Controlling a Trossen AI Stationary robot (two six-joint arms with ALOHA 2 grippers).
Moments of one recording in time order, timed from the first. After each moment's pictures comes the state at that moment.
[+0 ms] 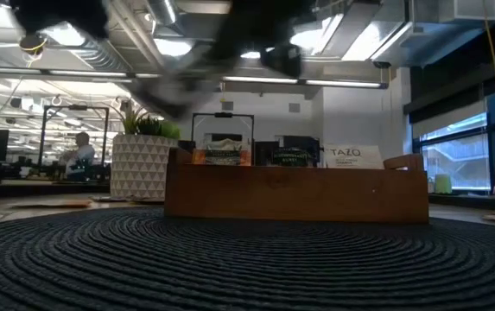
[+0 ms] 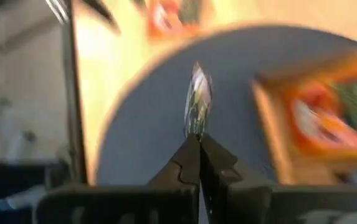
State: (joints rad) left arm -0.71 1.50 1.11 -0.65 -0.64 -1.09; right arm 0.27 1.93 1.59 -0.57 -0.02 0.59
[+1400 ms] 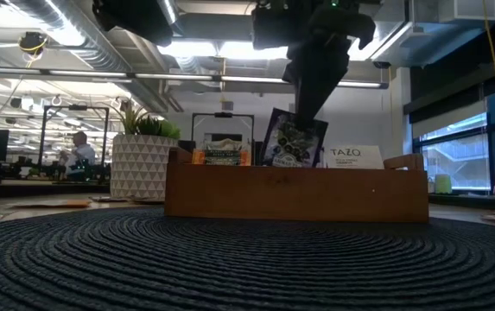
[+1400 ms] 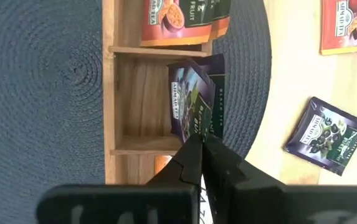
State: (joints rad) left arm -0.51 1.43 1.12 -0.66 -0.63 -0.67; right arm 0.16 1.91 1.58 -1.00 0.10 0.09
